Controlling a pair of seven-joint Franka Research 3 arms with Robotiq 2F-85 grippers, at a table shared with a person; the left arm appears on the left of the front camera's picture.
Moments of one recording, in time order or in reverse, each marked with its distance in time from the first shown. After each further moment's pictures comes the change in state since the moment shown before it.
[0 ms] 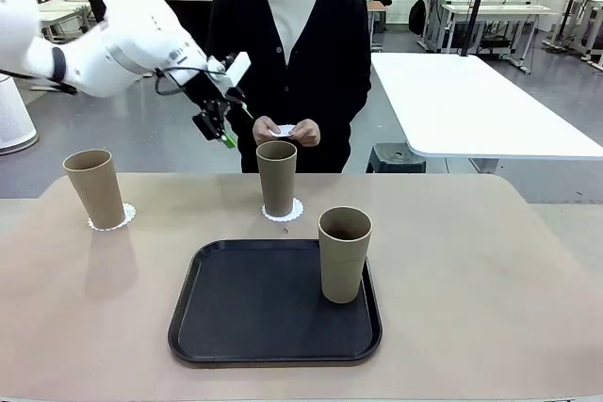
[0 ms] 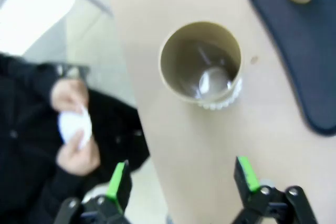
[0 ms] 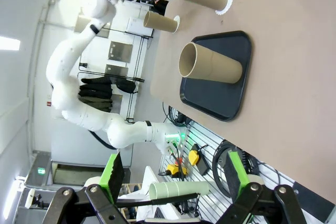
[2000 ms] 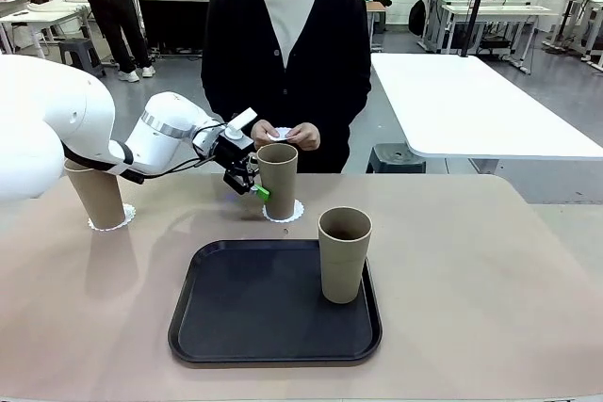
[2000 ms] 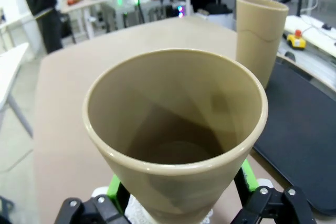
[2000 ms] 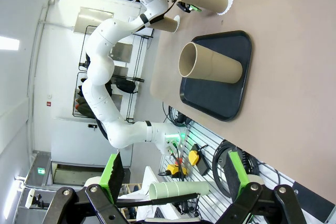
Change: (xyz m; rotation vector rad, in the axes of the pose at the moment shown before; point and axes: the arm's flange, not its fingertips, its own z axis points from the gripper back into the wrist) left arm -0.055 -0.004 -0.210 -0.399 -0.801 0.030; right arm 0.000 0.000 0.000 0.000 0.000 0.001
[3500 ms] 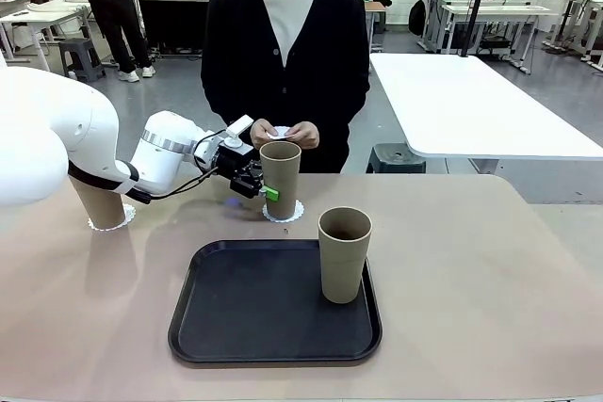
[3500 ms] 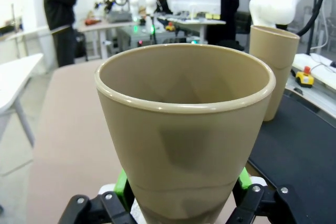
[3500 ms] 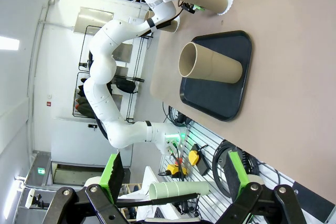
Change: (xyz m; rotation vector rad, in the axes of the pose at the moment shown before) left arm -0.027 -0.005 -0.016 0.052 -0.186 0.082; right arm 0.000 0.000 0.000 0.000 0.000 0.000
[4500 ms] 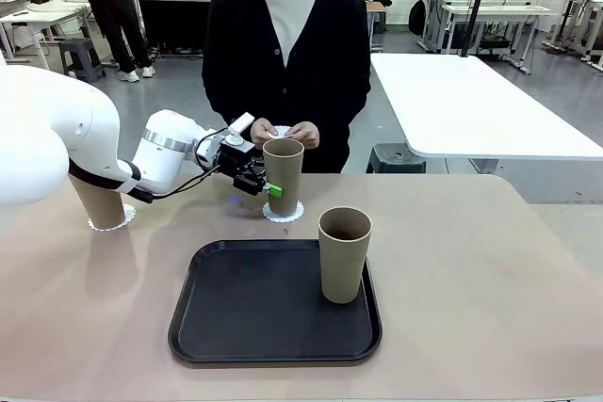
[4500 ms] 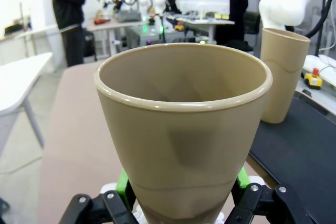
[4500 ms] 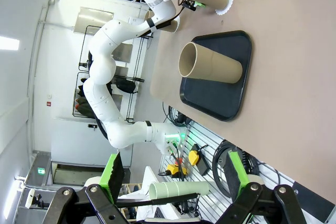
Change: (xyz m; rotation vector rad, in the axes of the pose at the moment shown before) left arm 0.003 0.005 0.001 0.043 -0.001 -0.002; right arm 0.000 0.000 0.000 0.000 0.000 0.000
